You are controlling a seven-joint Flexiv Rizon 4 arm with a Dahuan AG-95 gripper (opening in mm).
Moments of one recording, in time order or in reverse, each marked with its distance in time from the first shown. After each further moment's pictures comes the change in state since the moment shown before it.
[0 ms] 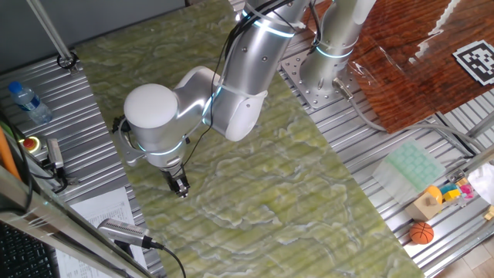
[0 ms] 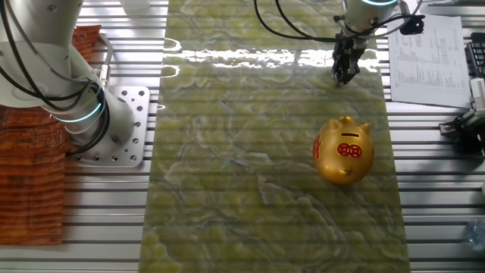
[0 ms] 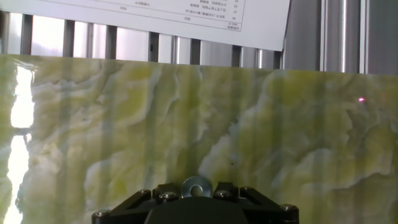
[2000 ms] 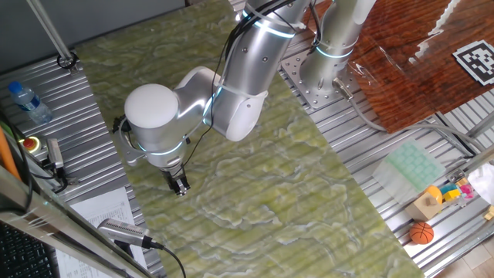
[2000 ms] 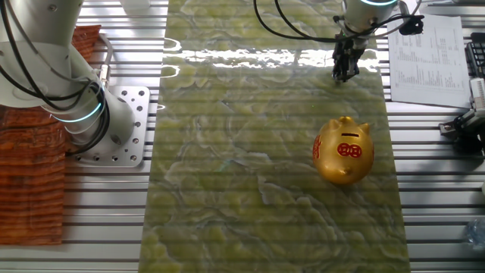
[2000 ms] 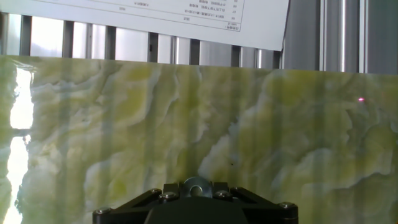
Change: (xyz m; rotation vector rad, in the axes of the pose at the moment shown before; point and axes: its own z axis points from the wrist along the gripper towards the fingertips) arm 0.000 0.000 0.000 0.000 -0.002 0.002
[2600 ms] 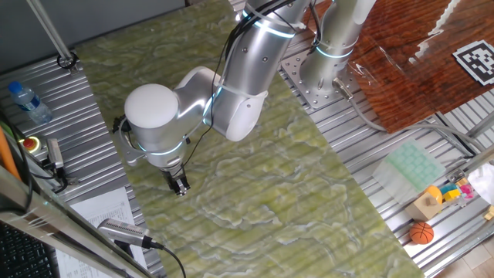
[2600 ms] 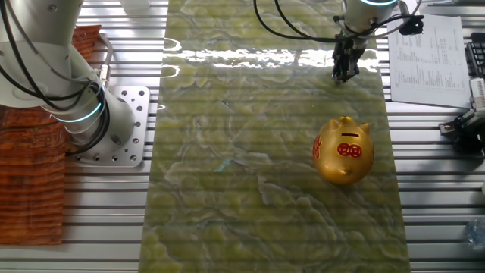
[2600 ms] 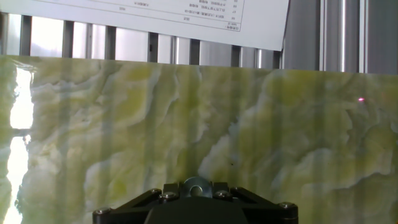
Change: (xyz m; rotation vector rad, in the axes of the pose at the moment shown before) arm 0.000 0.000 -0.001 0.001 0.002 0.005
